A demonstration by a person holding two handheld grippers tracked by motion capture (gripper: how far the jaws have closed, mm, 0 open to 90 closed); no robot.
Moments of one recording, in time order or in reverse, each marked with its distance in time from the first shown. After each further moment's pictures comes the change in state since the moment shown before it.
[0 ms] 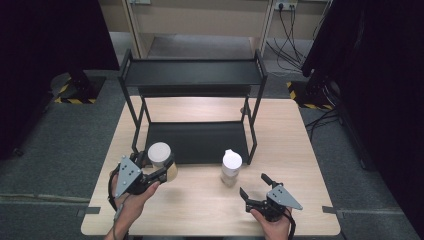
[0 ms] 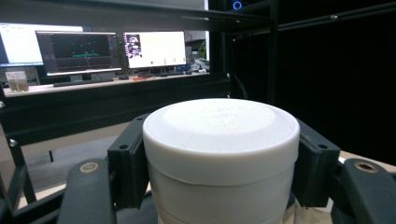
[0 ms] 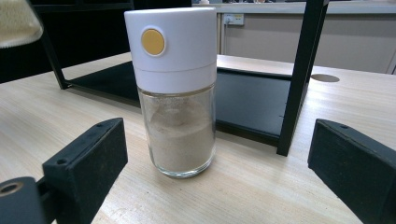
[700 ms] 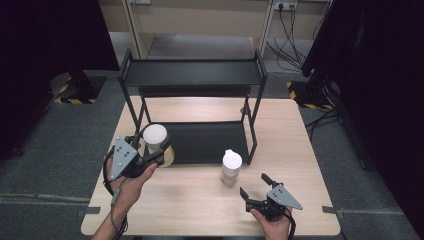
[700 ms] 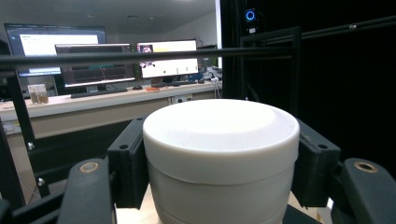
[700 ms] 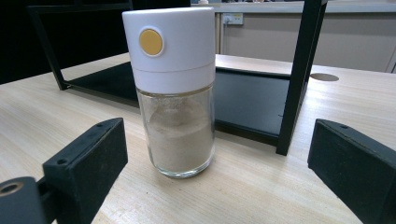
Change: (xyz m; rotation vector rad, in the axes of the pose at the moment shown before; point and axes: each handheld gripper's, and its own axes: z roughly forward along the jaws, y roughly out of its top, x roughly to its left) left arm 0.009 0.041 0.020 -0.024 0.048 0.027; right arm 0.000 0.000 0.000 0.001 -0.002 0.005
